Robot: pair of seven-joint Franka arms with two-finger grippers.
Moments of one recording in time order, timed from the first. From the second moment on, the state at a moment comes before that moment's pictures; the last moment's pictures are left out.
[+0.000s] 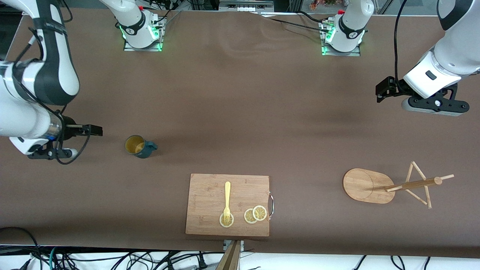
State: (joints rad) left arm 0.01 0.05 -0.16 -1.60 0.04 1.60 -0.02; right arm 0.09 0.39 -0.09 -1.60 0.02 1.82 -0.04
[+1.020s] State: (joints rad) left arm 0.01 0.05 -0.16 -1.60 0.04 1.60 -0.02; right arm 0.13 0.60 -0.09 -1.64 0.13 2.03 -0.04
